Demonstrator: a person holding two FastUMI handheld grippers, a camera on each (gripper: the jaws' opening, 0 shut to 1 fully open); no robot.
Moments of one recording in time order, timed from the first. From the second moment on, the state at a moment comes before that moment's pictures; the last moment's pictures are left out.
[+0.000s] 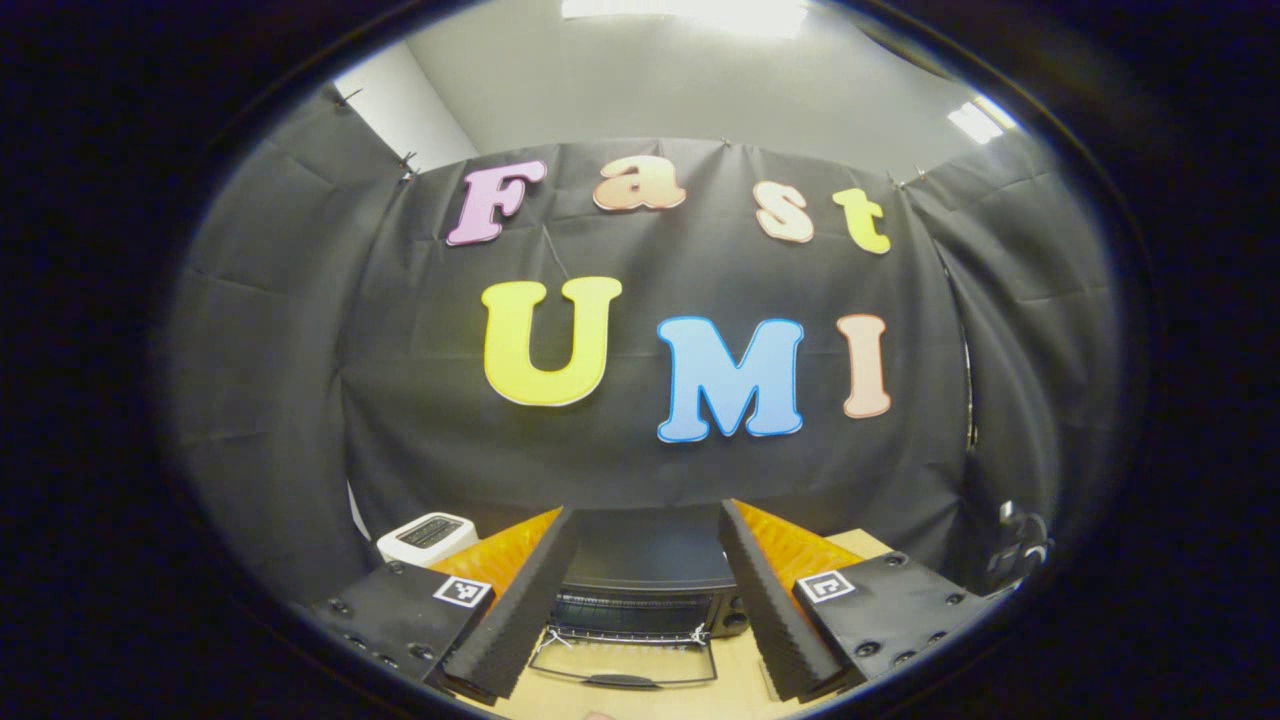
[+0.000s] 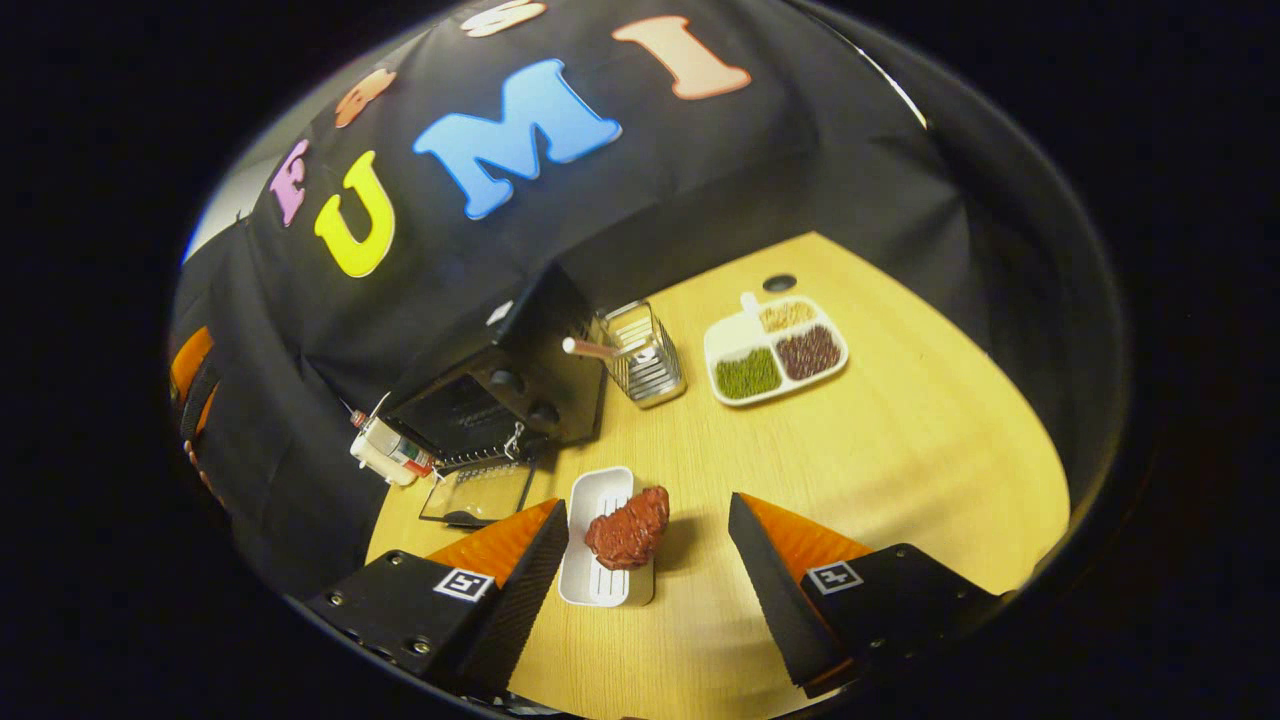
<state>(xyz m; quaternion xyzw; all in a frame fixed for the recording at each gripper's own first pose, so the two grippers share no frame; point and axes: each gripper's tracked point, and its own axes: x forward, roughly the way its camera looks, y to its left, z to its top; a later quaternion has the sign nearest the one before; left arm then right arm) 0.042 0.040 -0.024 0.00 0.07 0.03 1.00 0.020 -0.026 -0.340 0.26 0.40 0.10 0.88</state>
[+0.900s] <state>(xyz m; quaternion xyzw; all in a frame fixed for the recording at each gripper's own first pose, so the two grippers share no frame) -0.002 0.043 -0.039 0.01 0.11 0.09 0.99 0.046 0.021 -0.376 0.45 0.44 0.13 0.76</state>
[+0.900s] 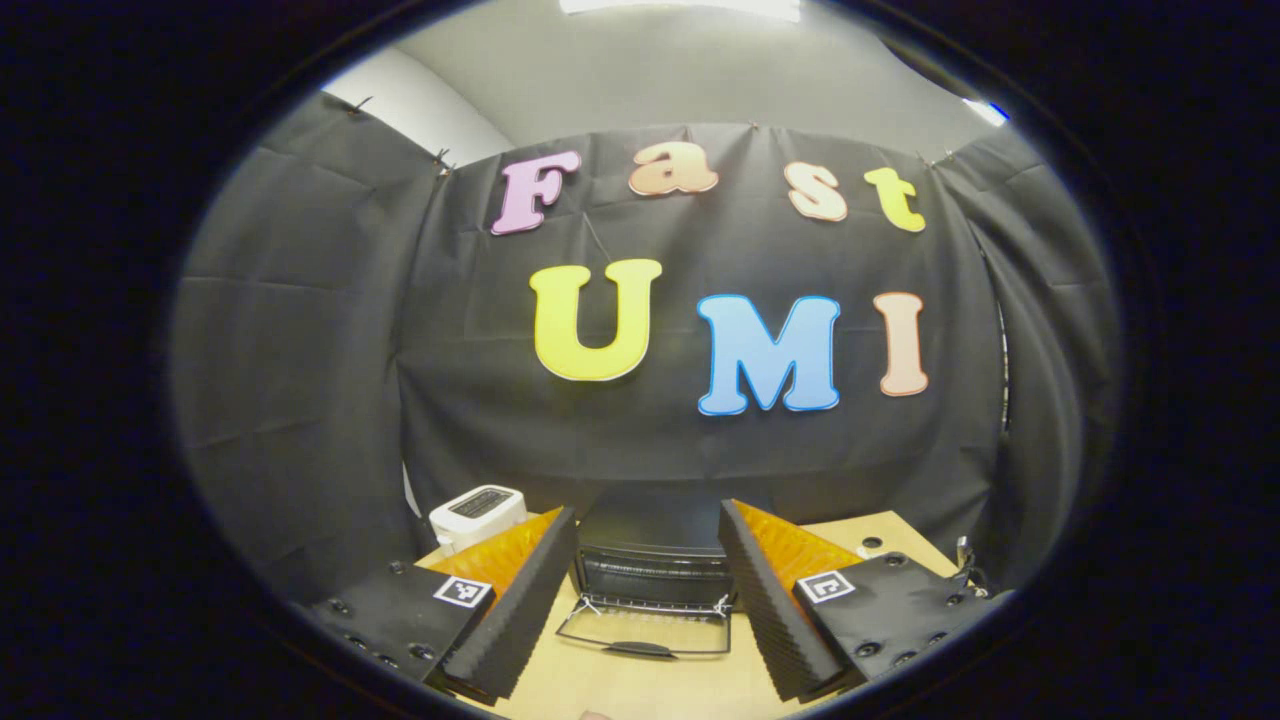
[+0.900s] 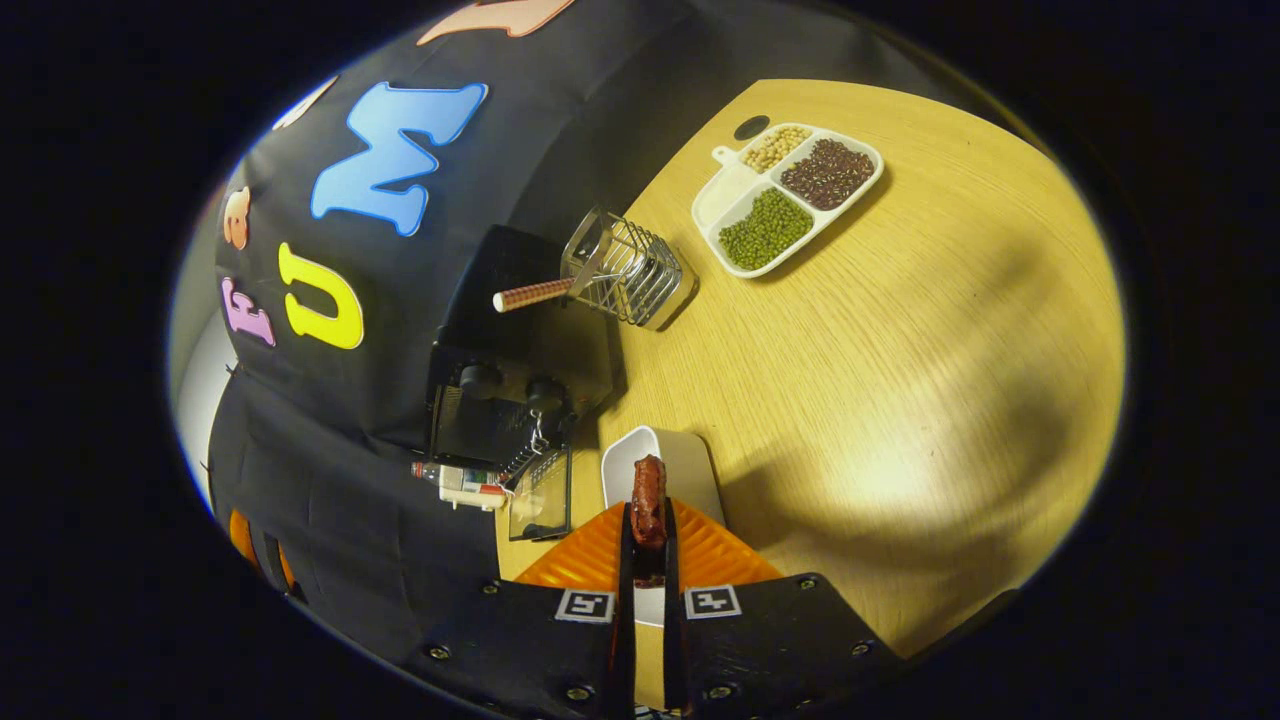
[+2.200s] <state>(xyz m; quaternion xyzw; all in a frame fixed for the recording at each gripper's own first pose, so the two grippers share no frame) 0.032 0.199 -0.055 -0.02 0.09 -0.05 0.99 0.099 0.206 -0.232 0.48 0.33 0.14 0.80</state>
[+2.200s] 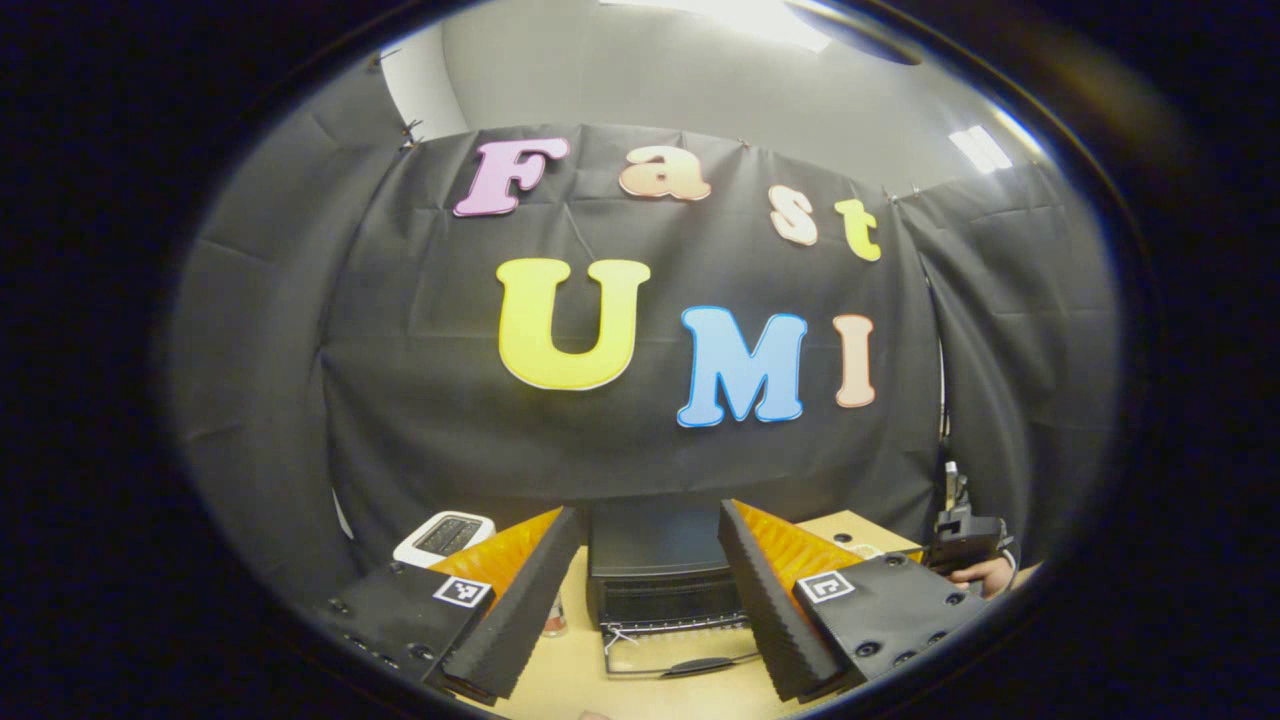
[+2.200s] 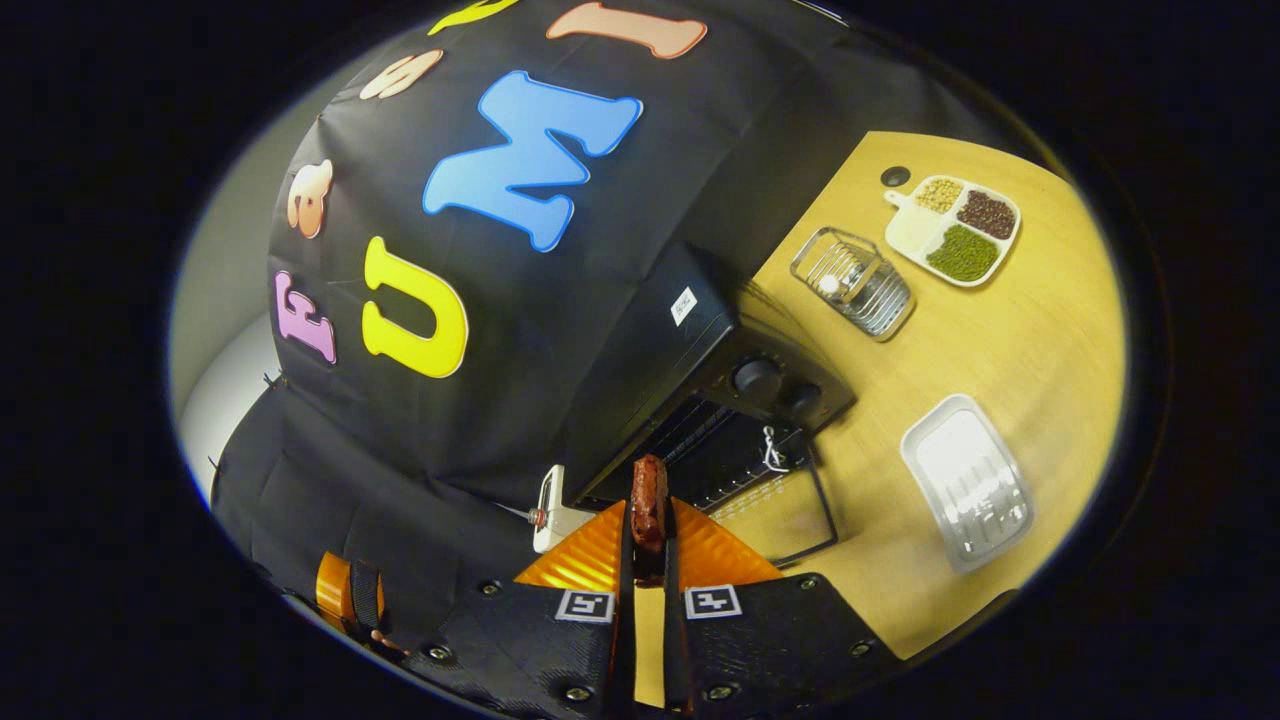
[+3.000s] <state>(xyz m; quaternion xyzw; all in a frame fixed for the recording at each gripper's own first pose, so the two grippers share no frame) 0.019 0.300 -0.091 -0.04 0.14 0.01 0.99 0.202 0.301 -0.322 0.55 0.34 0.07 0.76</state>
